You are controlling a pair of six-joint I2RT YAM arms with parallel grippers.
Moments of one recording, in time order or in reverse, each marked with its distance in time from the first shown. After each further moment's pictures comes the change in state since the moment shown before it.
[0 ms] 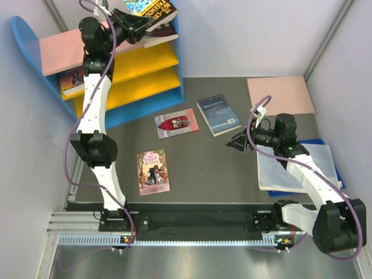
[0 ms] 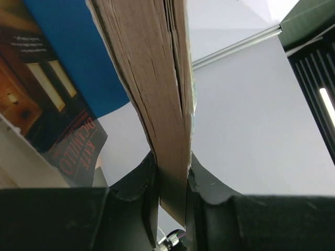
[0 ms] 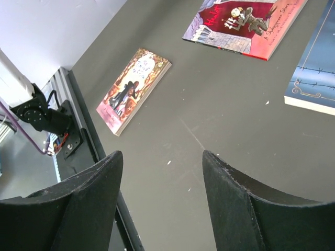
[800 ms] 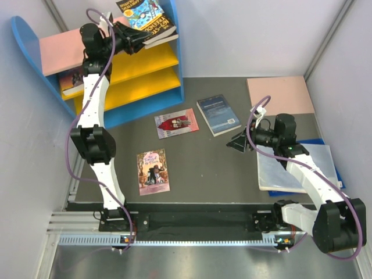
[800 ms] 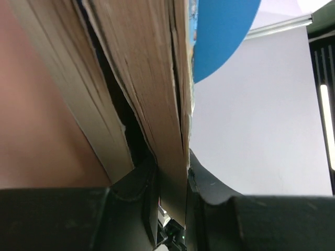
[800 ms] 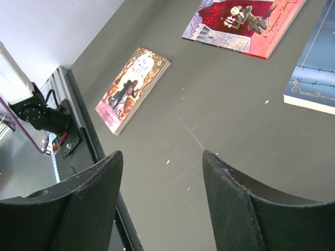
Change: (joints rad) left arm 0.072 0.063 -0.039 -0.077 0.154 -0.017; right arm 0.001 0.004 -0.002 -0.003 0.002 -0.007
